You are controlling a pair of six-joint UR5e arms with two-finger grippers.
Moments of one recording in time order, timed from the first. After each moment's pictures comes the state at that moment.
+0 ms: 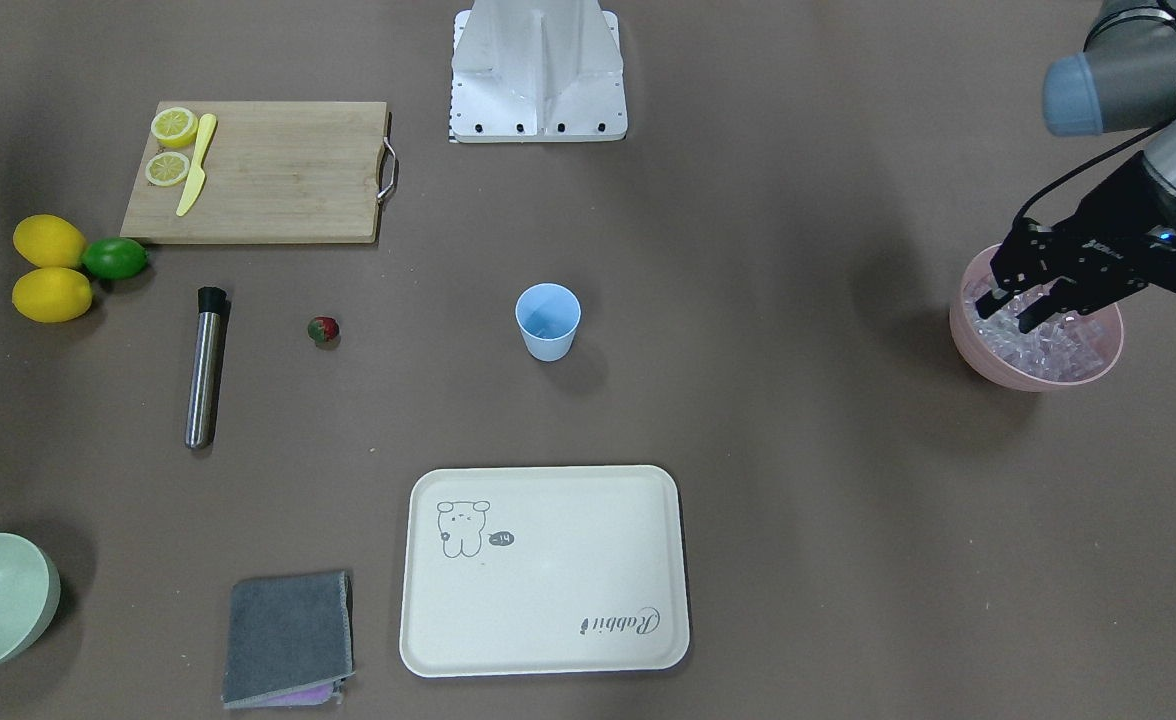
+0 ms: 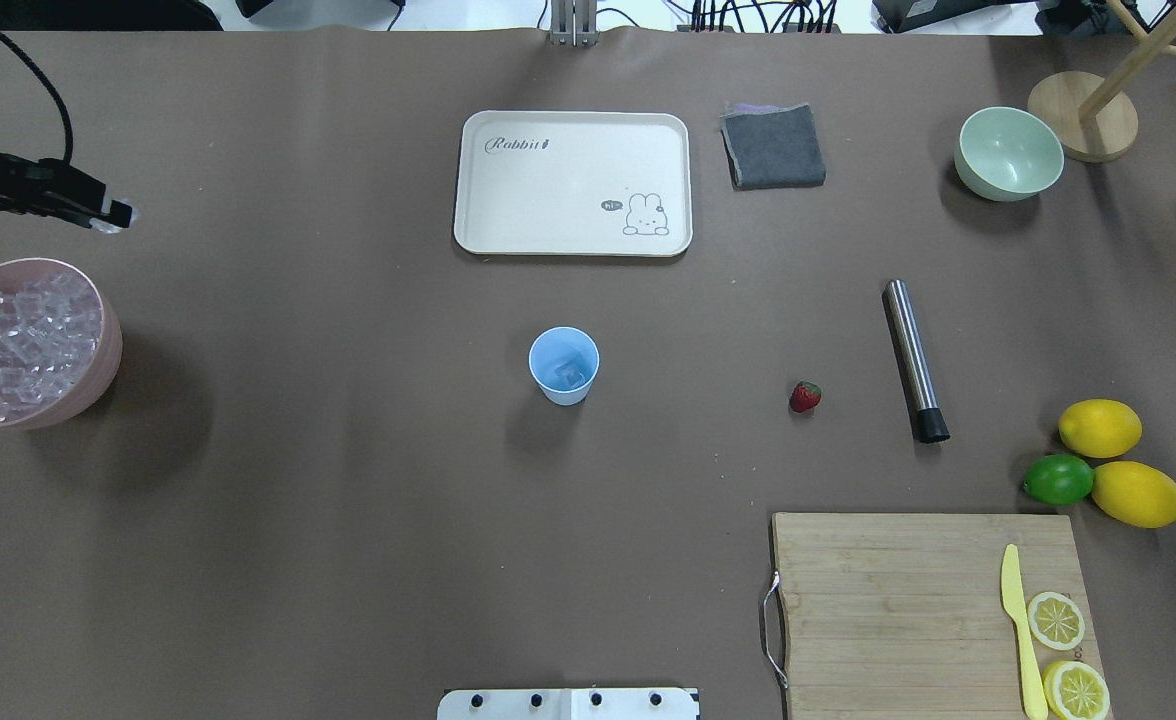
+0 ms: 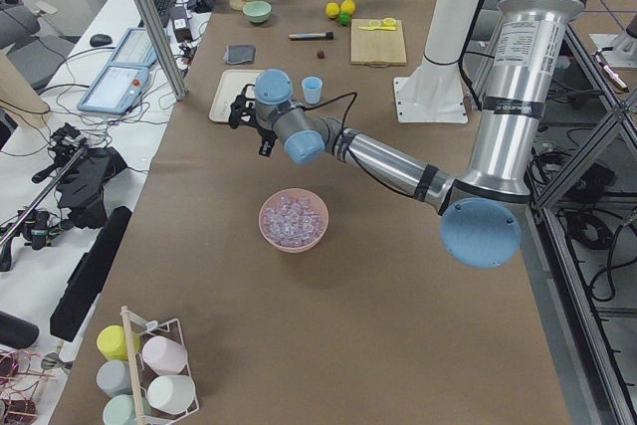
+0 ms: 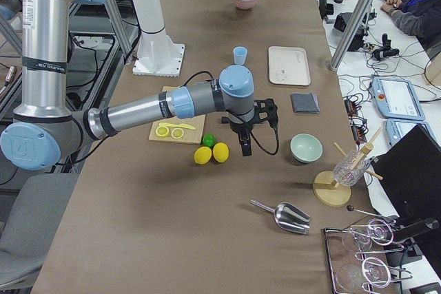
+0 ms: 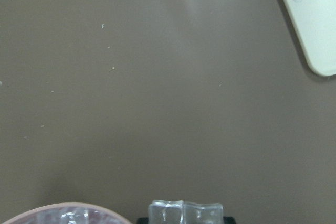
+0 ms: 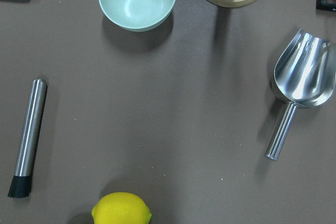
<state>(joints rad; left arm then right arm) -1.12 -1.76 -1.80 -2.10 -2.37 -0.85 1.53 -1.68 1.98 -1.60 2.40 0.07</state>
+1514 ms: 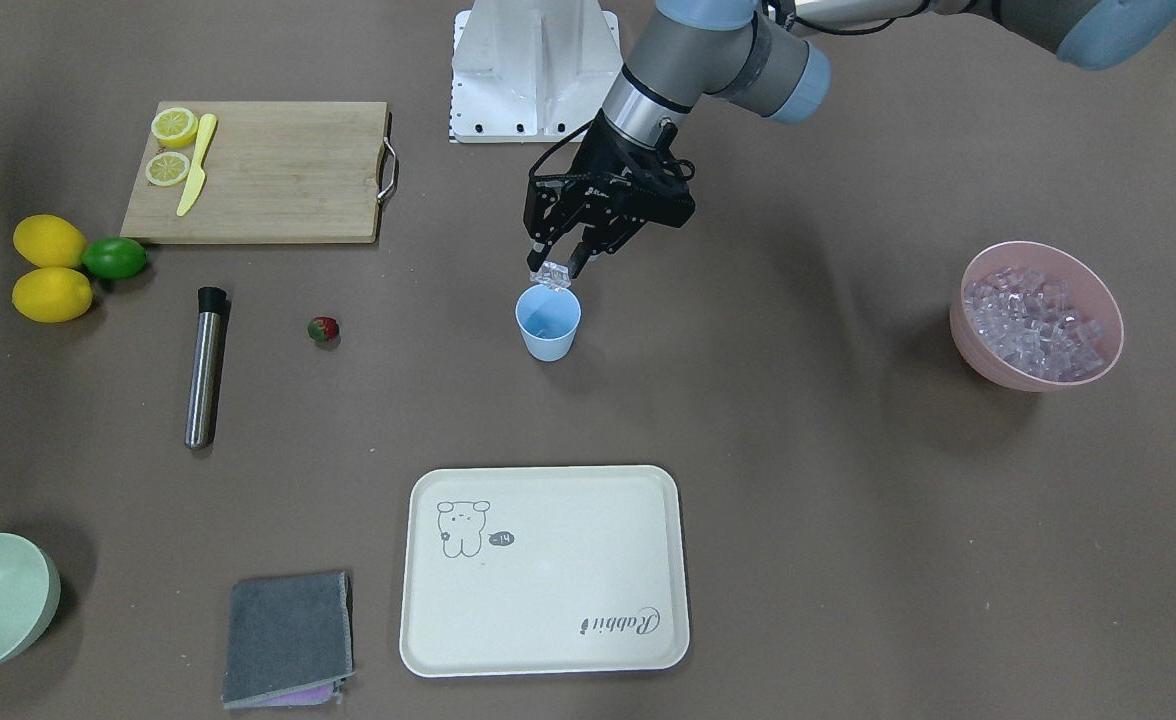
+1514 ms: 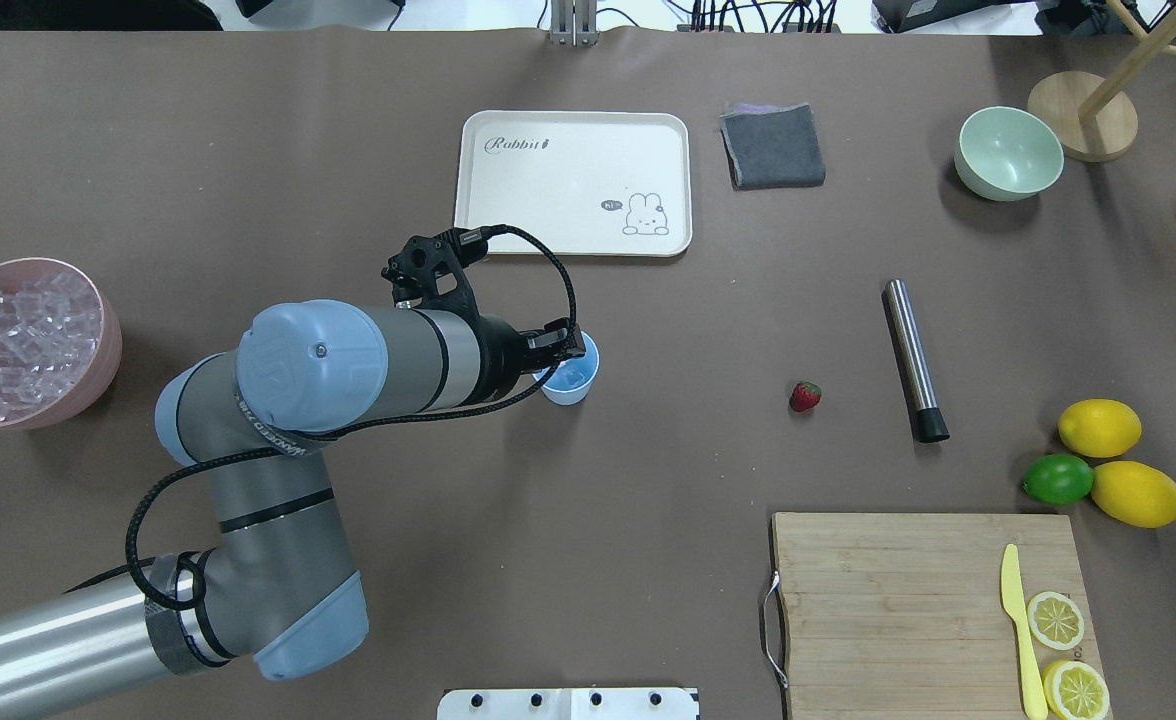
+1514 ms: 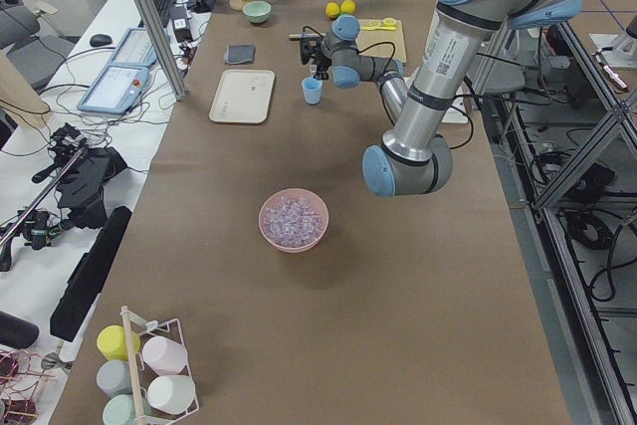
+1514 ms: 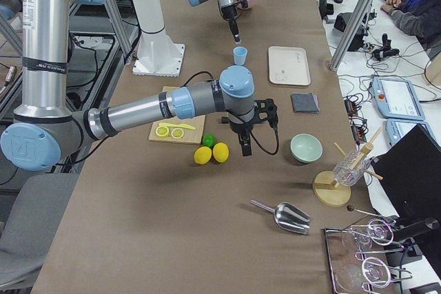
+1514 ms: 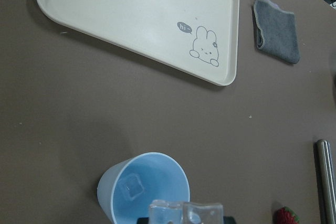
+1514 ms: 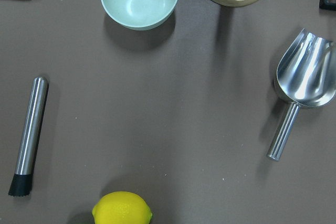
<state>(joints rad) -0.44 -2.16 -1.76 -2.11 -1.63 -1.58 1.52 -1.68 1.98 -1.60 2.40 0.06</state>
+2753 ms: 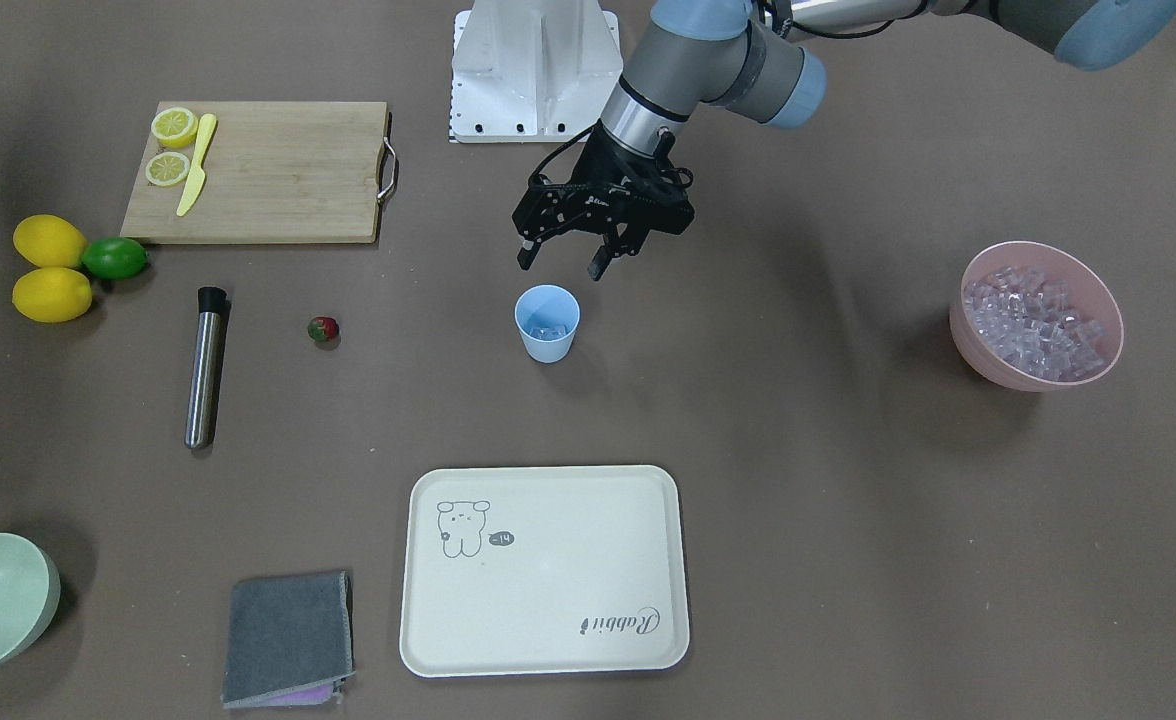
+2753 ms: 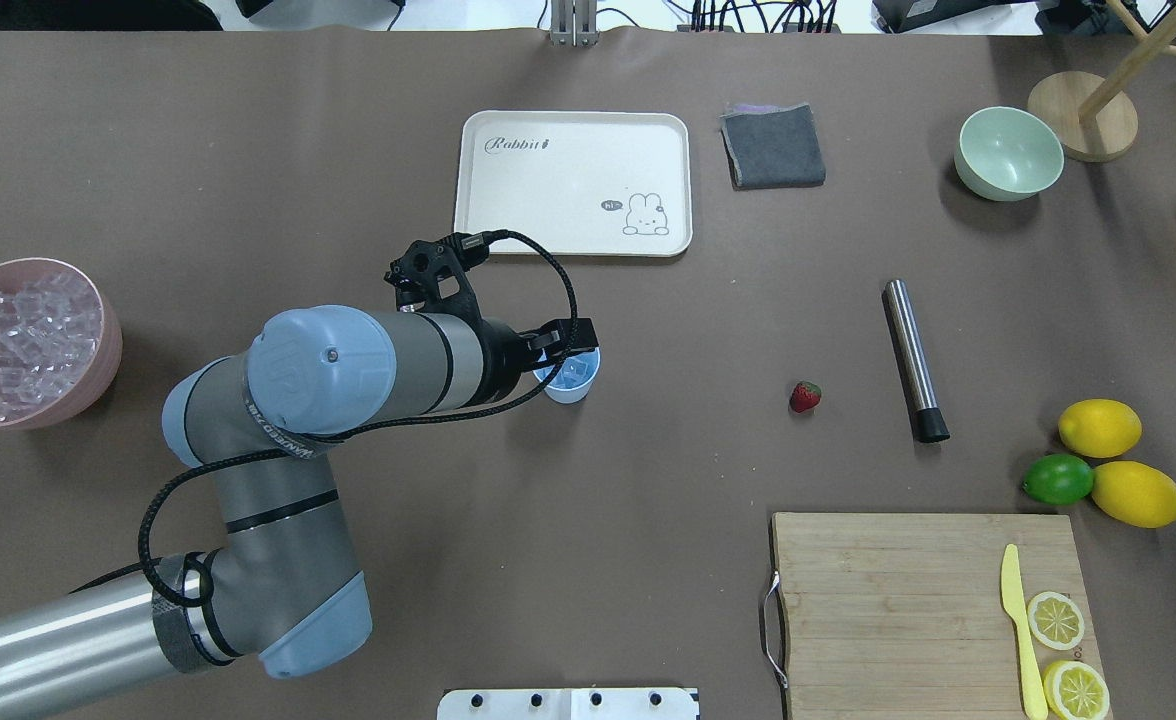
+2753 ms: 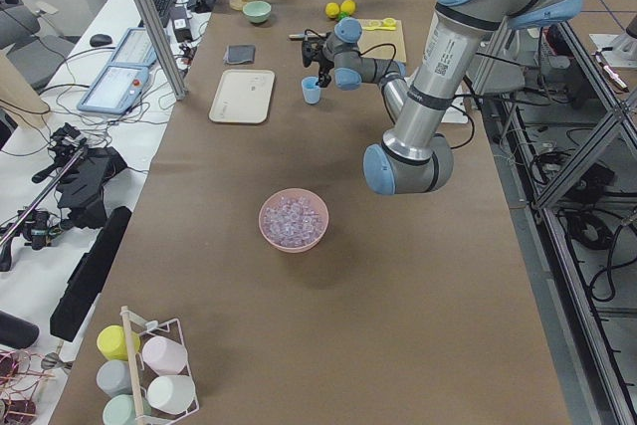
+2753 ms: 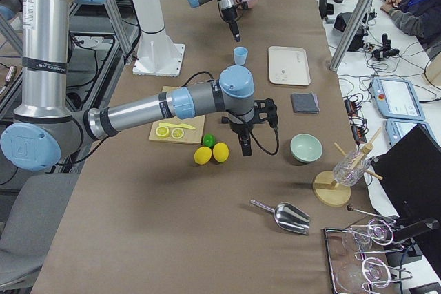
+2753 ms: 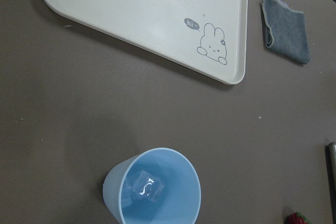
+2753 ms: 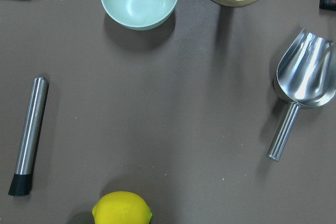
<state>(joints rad) -0.44 -2.15 -1.75 -2.11 -1.62 -1.57 1.52 -1.68 1.98 -1.60 2.40 0.06</state>
